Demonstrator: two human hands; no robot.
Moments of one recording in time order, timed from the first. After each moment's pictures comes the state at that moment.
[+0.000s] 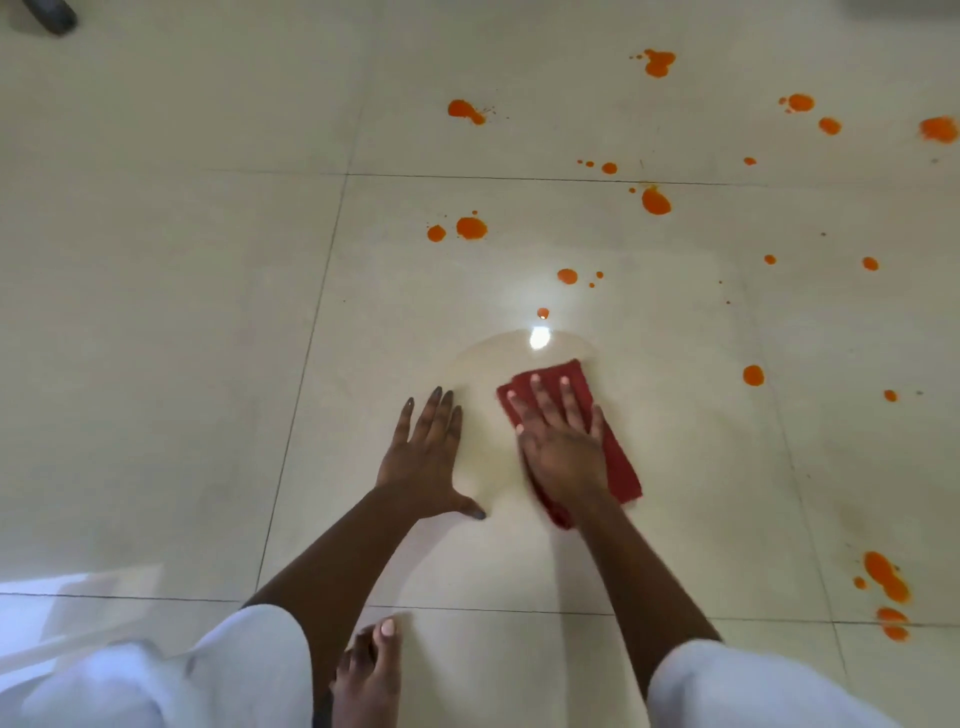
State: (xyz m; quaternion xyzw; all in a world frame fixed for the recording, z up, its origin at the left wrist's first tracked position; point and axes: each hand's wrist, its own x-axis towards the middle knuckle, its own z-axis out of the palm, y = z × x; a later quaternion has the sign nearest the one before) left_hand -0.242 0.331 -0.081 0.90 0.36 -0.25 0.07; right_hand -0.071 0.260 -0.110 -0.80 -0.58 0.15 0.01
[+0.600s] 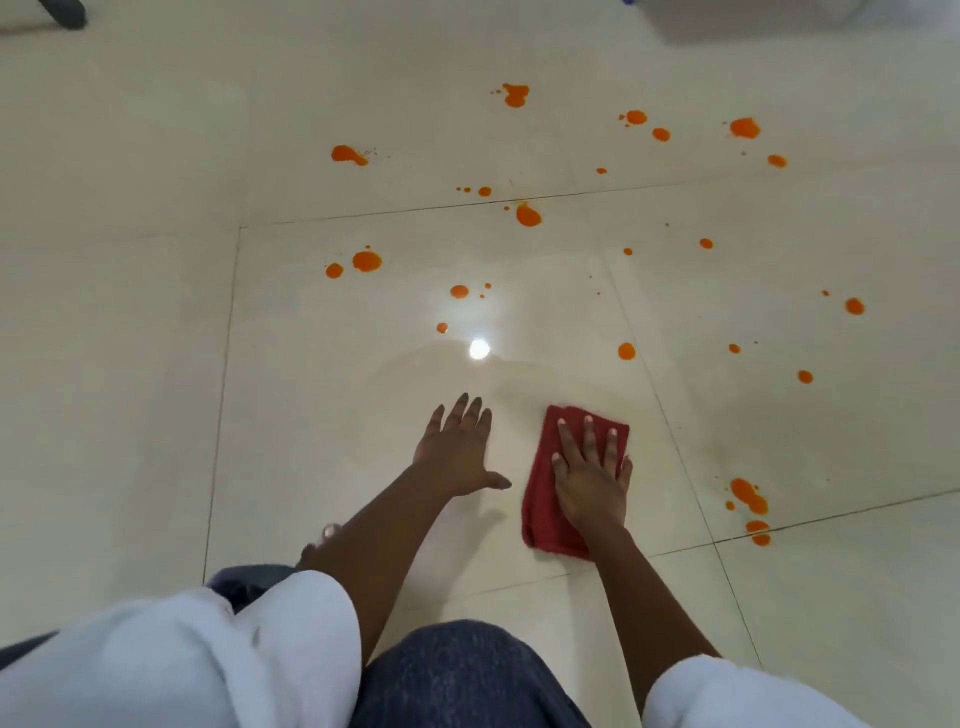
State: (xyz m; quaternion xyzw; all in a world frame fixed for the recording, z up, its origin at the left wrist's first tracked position) left_hand -0.129 0.290 -0.037 0.92 0.28 -0.25 0.16; right_hand -0.011 0.149 -0.081 -0.91 -0.33 0.25 0.03
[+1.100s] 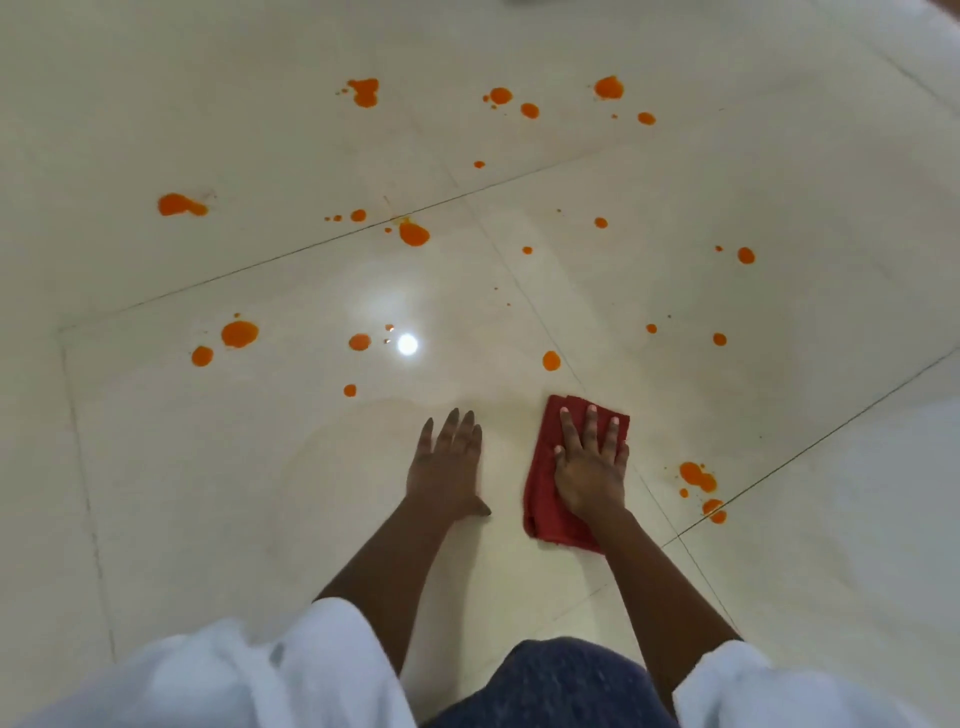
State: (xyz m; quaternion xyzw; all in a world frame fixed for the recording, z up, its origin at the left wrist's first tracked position) left_hand -0.046 0.309 -0.057 0.95 0.13 -0.28 0.08; right_hand 0.060 0.158 -0.084 -0.95 -0.19 0.26 0.04
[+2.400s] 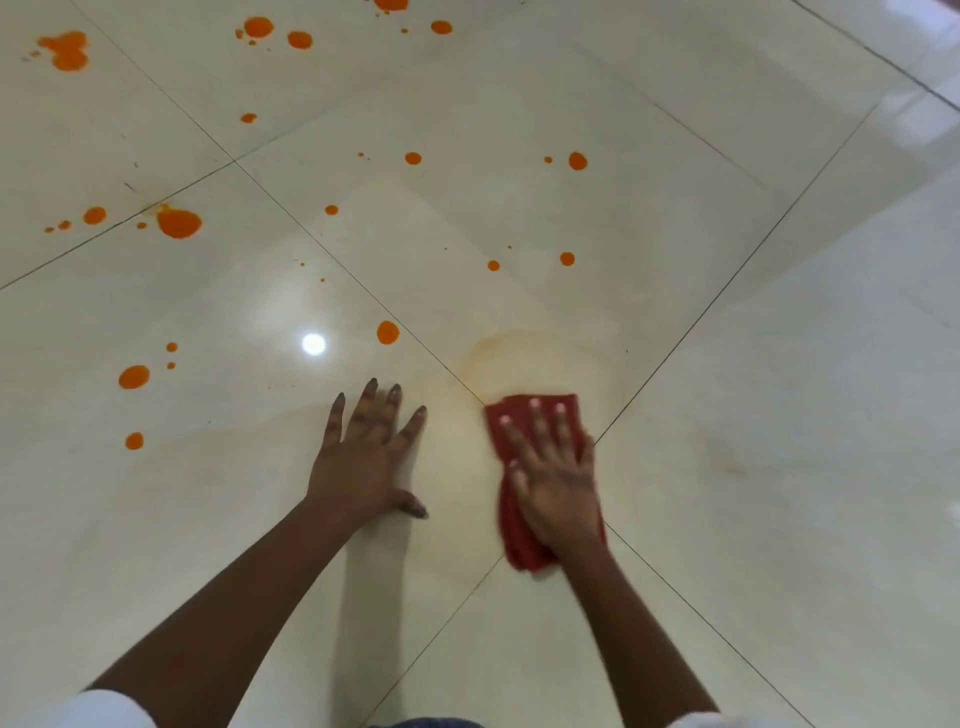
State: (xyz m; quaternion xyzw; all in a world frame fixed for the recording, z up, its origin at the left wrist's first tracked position) left_hand 0.018 0.261 -0.089 0.97 -0.01 -0.23 -0.02; right_hand 0.058 0.034 -0.115 -0.97 -0.19 0.10 0.07
